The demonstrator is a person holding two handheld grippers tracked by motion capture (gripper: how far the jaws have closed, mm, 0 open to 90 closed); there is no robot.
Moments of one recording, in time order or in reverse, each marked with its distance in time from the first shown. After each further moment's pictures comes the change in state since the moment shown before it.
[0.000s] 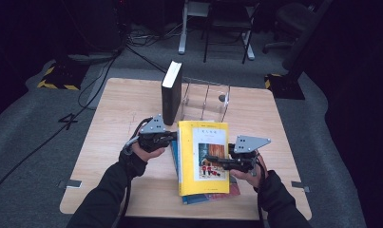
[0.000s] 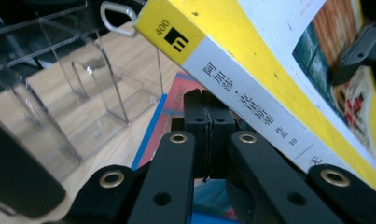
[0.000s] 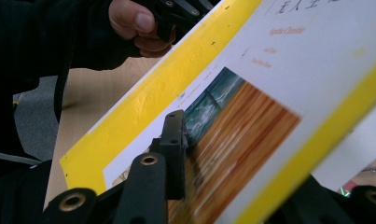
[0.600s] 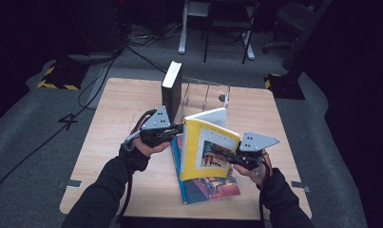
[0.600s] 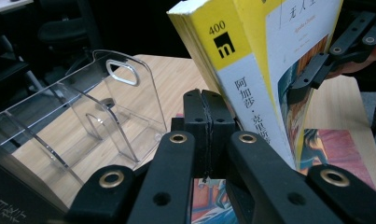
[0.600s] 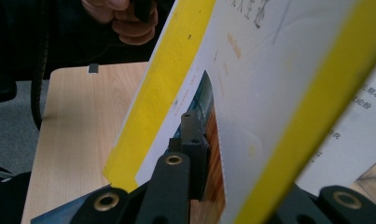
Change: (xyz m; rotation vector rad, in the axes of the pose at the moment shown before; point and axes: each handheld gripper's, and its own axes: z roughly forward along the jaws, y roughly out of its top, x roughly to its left) left arm -0.018 0.045 -0.018 -0.040 0.025 0.093; right arm 0.005 0.019 -0.016 -0.039 -0.091 -0.070
